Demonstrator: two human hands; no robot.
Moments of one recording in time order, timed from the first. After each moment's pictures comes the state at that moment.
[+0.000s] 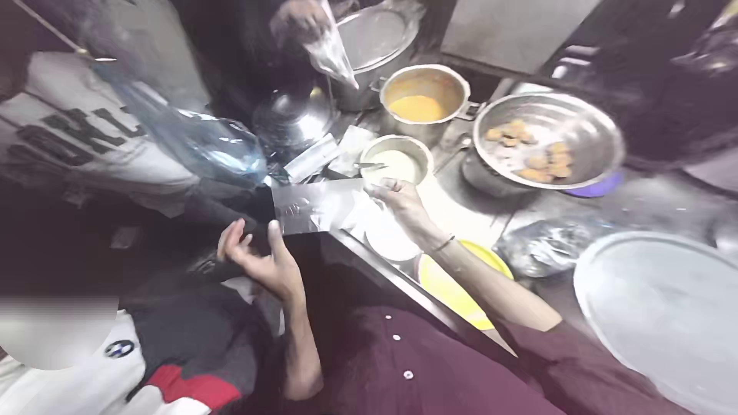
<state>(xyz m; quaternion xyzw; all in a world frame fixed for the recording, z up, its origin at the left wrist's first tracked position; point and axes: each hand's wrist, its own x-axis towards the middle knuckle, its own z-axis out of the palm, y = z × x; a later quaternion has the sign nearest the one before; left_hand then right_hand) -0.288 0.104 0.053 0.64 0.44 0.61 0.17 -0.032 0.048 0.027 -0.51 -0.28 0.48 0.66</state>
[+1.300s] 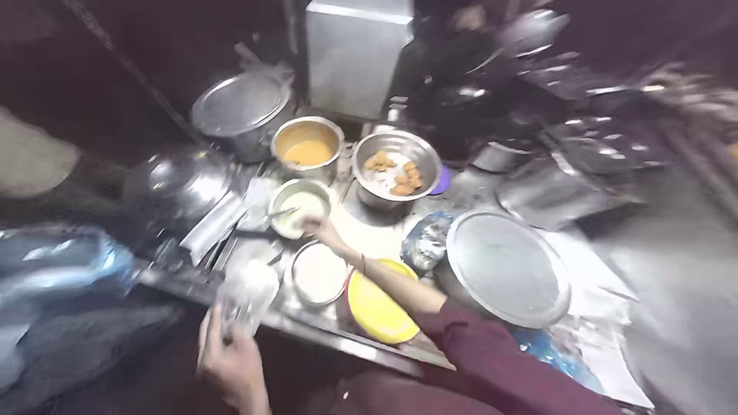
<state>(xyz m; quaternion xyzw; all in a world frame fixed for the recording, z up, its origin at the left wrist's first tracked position) -0.226 0.062 0.004 0.75 0.49 0.41 0.17 0.060 0.050 -0.055 -0.59 -0.32 0.40 0.62</state>
